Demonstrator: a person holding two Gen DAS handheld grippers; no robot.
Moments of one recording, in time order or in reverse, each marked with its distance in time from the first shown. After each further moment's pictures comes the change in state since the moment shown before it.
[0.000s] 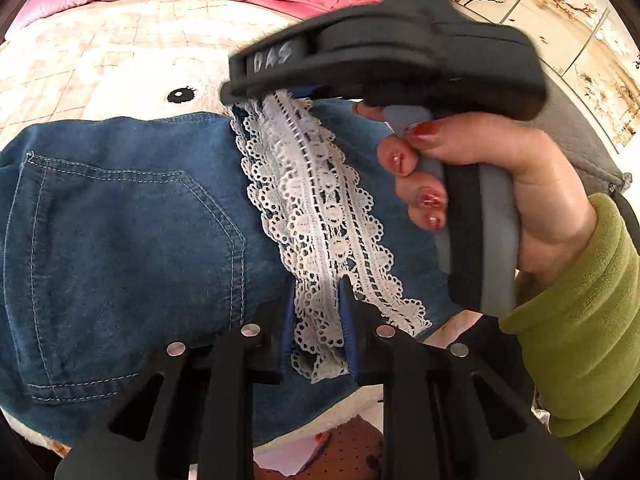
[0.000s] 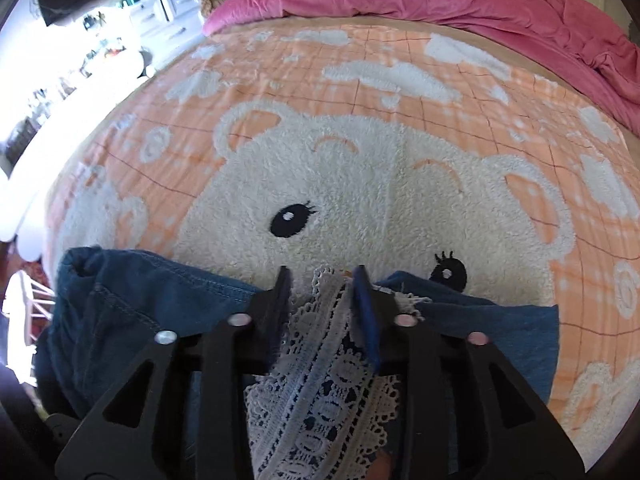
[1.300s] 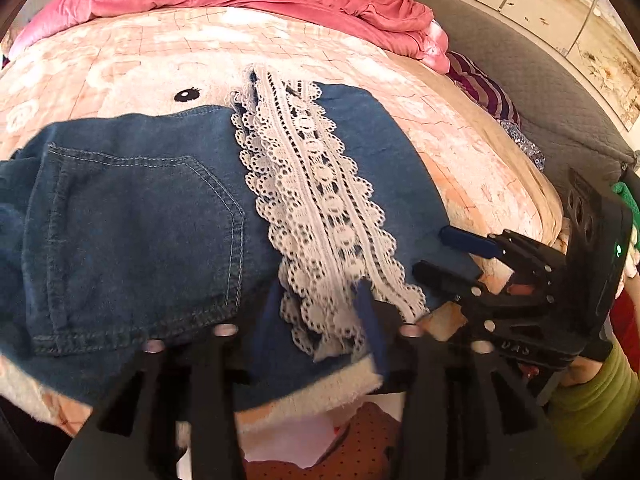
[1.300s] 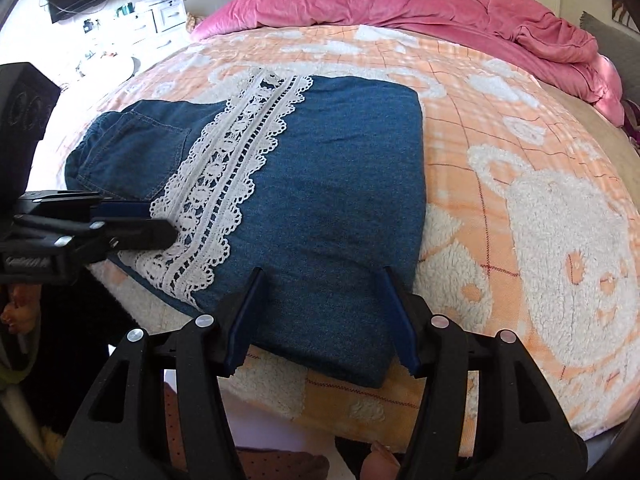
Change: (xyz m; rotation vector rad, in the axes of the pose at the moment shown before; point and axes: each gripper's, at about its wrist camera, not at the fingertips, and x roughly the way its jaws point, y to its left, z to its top) left arm -0.004 -0.022 -0.007 0.061 -0.001 0.086; right arm -0.092 -0.025 -0.181 0.008 -0.088 -0.144
